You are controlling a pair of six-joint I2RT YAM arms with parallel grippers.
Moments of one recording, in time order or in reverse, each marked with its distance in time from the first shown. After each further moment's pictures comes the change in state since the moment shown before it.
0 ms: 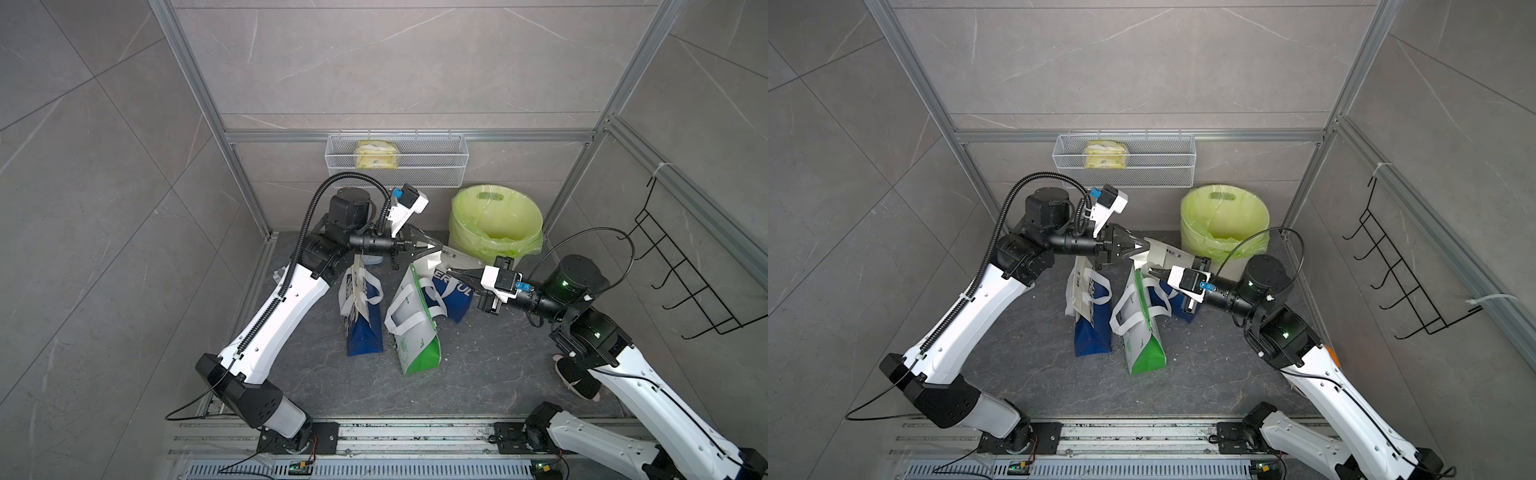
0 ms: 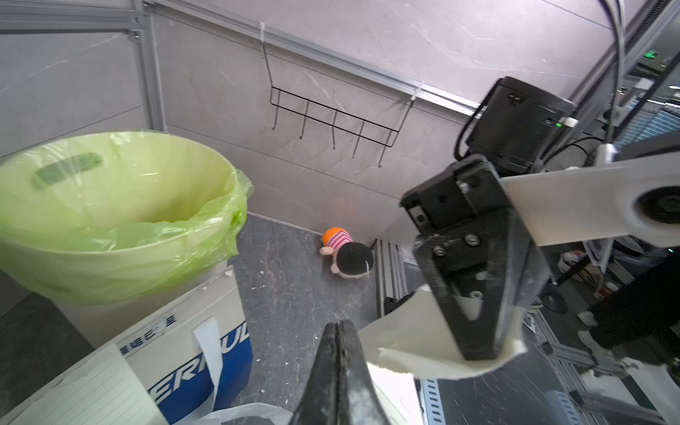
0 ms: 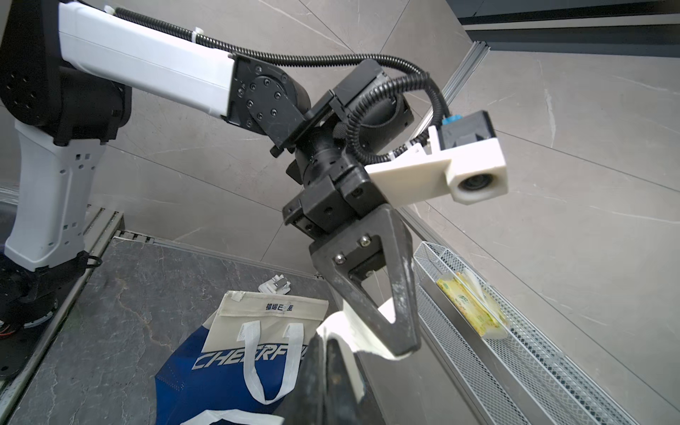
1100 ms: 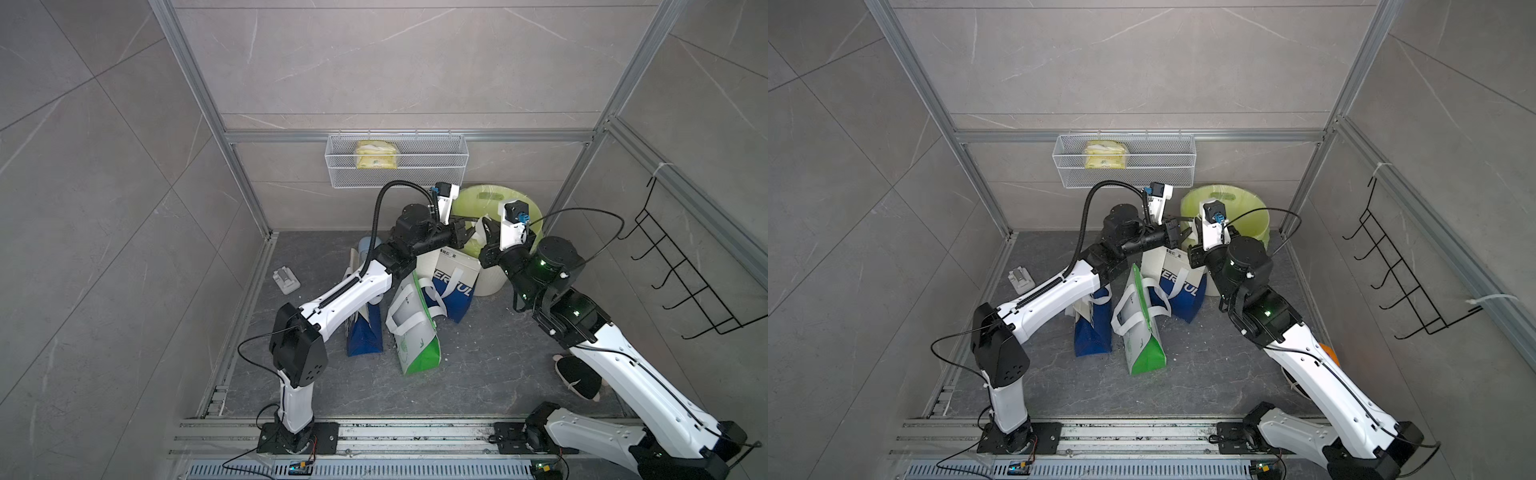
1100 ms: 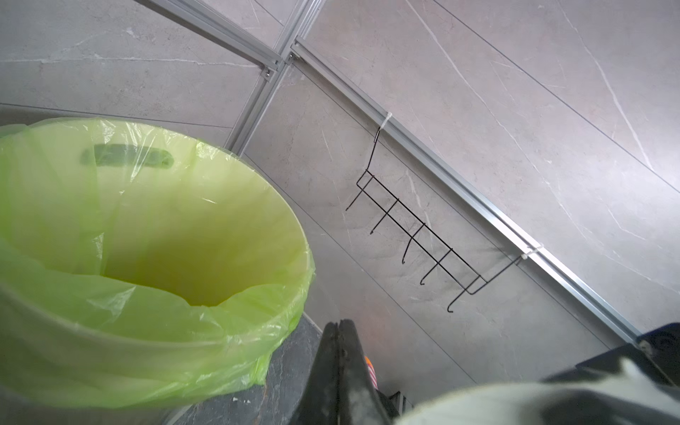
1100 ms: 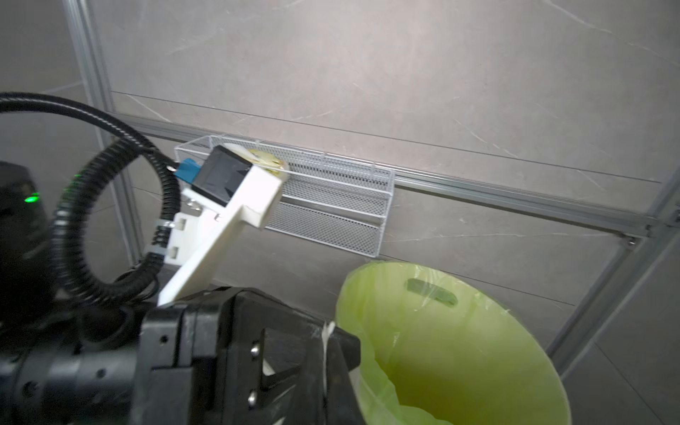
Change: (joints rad) left arm -0.211 0.391 0.038 0.671 -0.500 -0.575; right arm -0.057 0.190 0.107 0.014 0.945 0.409
